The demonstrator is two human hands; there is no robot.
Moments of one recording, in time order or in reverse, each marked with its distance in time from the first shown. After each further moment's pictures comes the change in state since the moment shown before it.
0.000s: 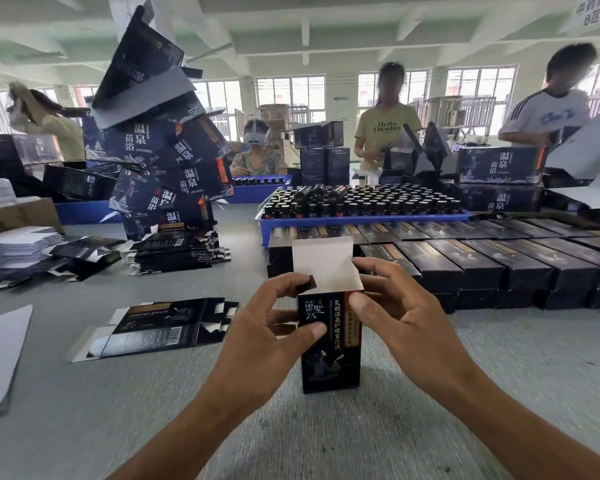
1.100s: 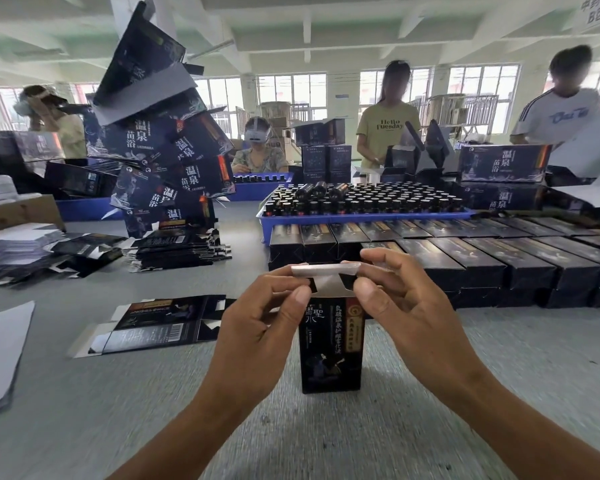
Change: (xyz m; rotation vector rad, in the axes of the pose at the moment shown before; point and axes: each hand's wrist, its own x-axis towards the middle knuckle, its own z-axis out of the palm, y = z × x) left_hand -0.001 0.010 0.002 0.159 0.156 0.223; right_hand -0.003 -0.015 0.003 0.061 0.063 -0.006
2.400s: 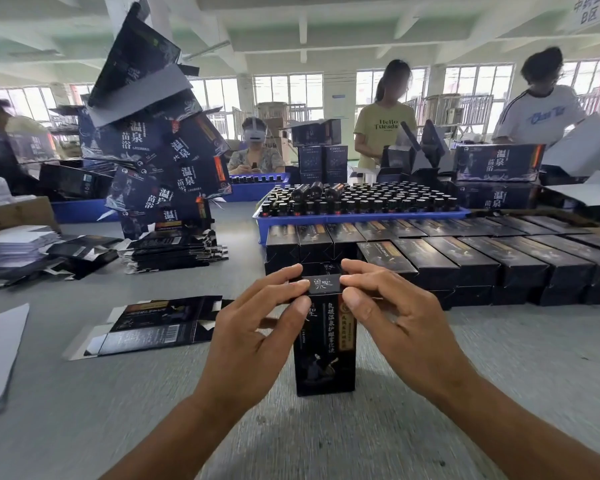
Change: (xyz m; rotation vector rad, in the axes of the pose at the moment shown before) left_hand -0.001 -0.009 -0.002 0.068 -0.001 0.152; right_hand 0.002 0.011 -0.001 -0.277 0.012 -0.154
